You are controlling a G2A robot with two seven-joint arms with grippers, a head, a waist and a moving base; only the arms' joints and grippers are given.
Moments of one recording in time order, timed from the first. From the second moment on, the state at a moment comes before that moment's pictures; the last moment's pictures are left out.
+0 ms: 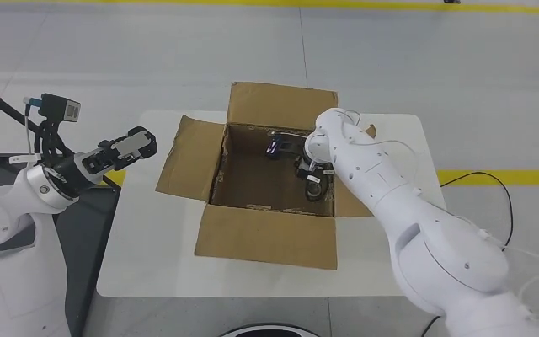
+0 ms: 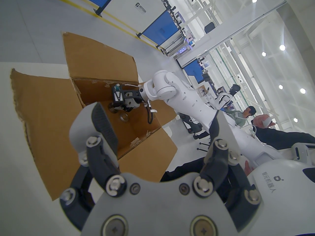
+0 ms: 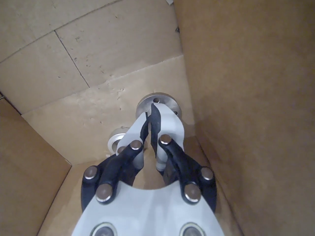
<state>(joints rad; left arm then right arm) 1.17 -1.20 -1.99 -1.91 -0.14 -0.11 -1.24 -0.09 -1.60 0.25 -0.43 -0.73 -0.68 0.96</state>
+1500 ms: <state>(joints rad) 1.17 -1.20 -1.99 -1.91 -0.14 -0.11 -1.24 -0.11 -1.64 0.30 -0.38 -0.83 -0.71 0.89</state>
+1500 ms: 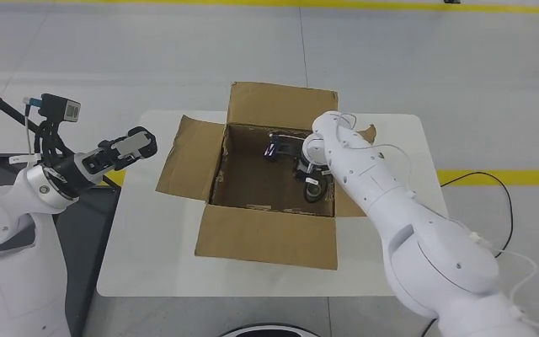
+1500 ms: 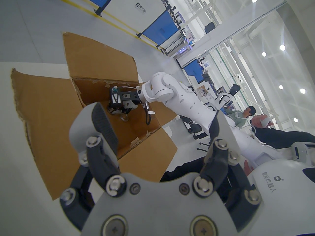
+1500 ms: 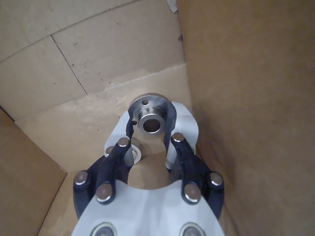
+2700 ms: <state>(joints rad) 1.17 -1.20 -1.99 -1.91 -0.14 -0.11 -1.24 -0.11 -1.65 0.35 -0.36 -0.84 -0.75 0.93</state>
